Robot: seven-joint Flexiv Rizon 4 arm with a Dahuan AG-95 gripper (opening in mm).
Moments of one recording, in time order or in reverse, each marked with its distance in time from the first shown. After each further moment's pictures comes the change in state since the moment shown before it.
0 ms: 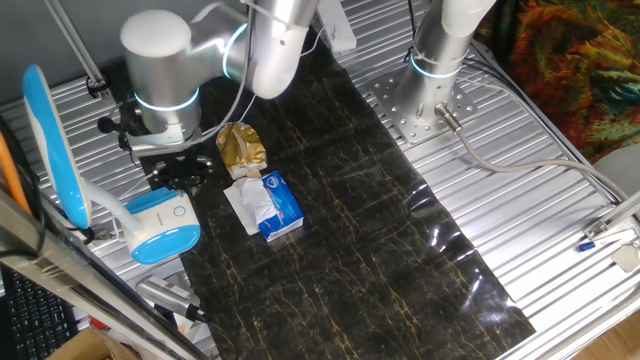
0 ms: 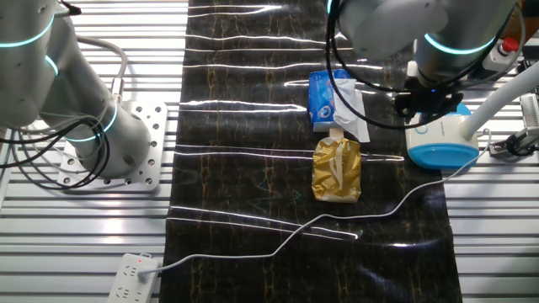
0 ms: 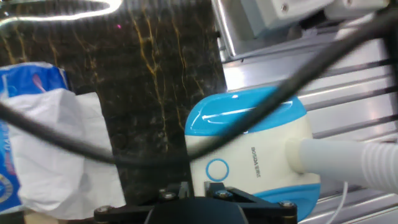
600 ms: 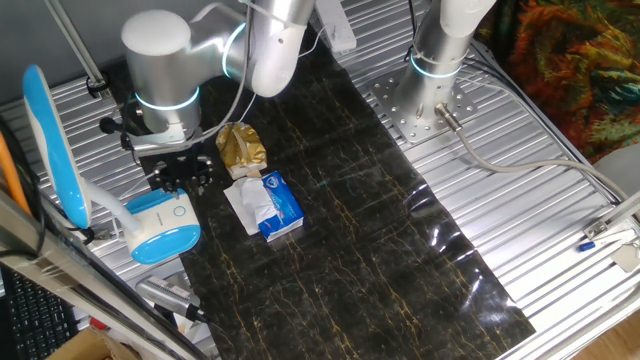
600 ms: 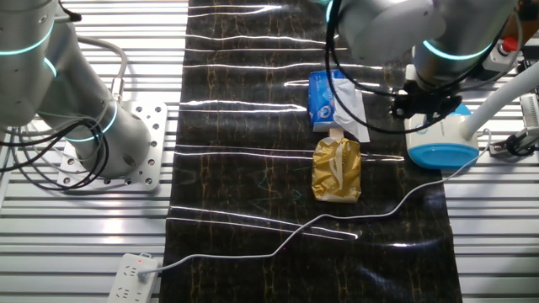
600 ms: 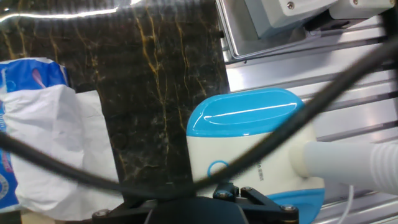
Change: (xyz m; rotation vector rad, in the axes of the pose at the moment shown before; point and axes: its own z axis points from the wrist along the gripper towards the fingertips) arm 0.002 0.002 0.010 0.003 -0.011 -0.020
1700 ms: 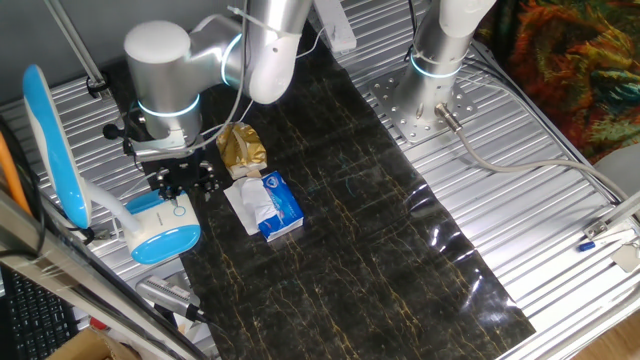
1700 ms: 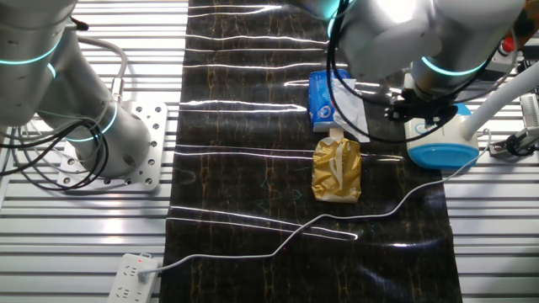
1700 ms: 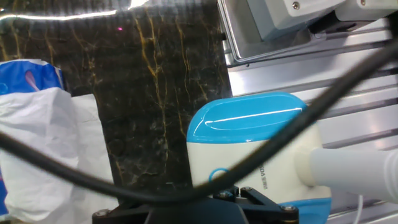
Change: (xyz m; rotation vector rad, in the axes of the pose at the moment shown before) arm -0.006 0.002 0.025 -0.014 -0.029 0.018
